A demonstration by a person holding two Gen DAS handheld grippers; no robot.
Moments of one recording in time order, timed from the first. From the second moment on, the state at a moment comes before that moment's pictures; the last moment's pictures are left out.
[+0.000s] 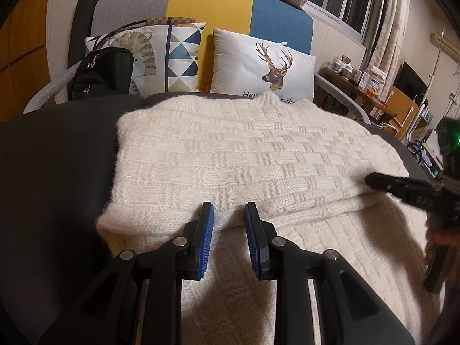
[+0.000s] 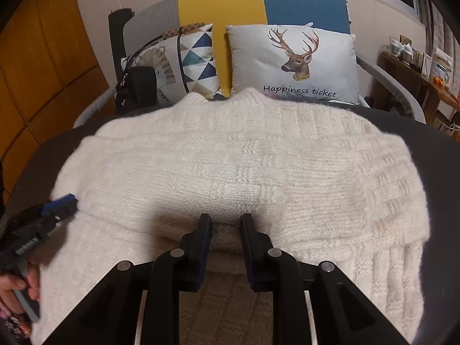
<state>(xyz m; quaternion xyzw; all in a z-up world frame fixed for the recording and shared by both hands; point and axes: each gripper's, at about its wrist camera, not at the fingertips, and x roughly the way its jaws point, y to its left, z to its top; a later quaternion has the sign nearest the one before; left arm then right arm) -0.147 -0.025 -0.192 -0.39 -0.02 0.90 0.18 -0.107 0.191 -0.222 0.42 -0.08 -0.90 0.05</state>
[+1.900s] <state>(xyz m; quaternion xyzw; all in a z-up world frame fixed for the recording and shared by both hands) -0.146 -0.021 -0.194 -0.38 -0.01 0.91 0.18 -0.121 0.226 -0.204 0.40 -0.22 -0.89 0.00</state>
